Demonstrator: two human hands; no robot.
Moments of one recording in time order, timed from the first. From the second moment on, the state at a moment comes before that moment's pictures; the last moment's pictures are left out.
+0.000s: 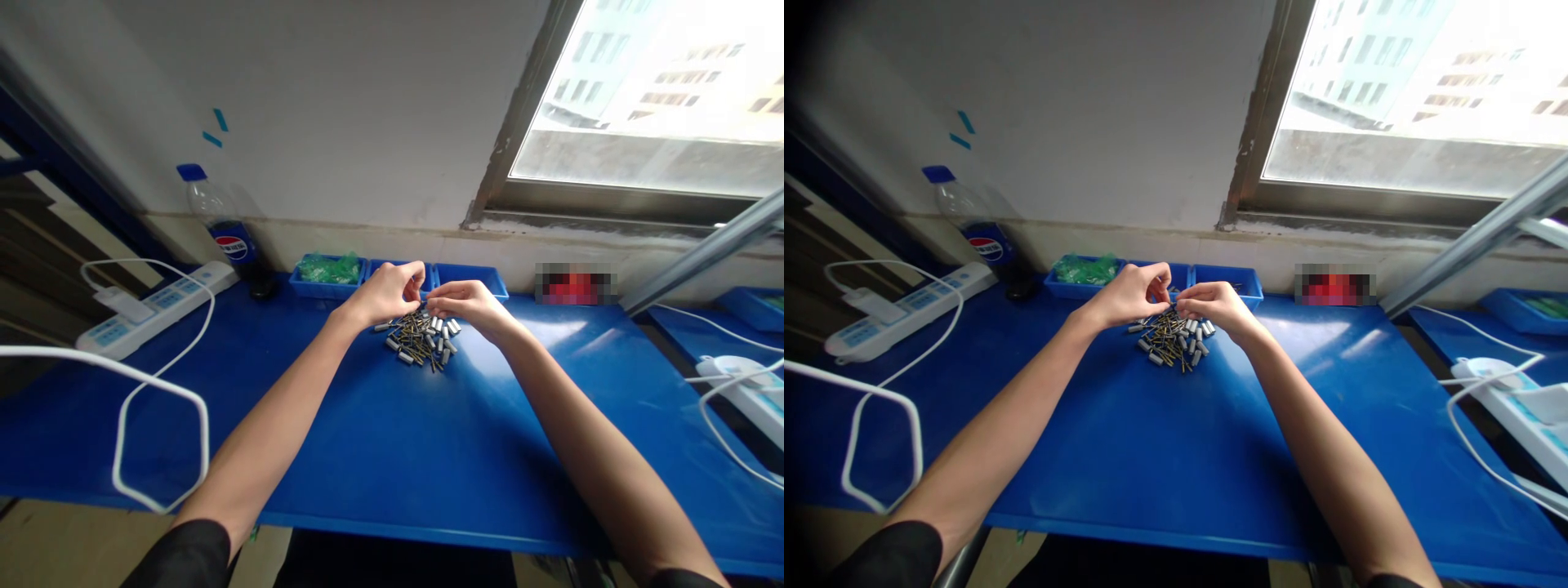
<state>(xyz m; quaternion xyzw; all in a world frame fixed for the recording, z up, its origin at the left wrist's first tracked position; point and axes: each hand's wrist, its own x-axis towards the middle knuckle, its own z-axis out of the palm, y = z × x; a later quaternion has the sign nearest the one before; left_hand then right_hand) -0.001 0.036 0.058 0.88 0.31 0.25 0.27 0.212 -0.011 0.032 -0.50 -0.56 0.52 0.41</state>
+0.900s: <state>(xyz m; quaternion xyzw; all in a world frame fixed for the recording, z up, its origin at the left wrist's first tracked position) 0.000 0.037 0.036 0.89 0.41 0.07 0.17 0.222 -0.005 0.032 -0.59 -0.56 0.36 0.46</state>
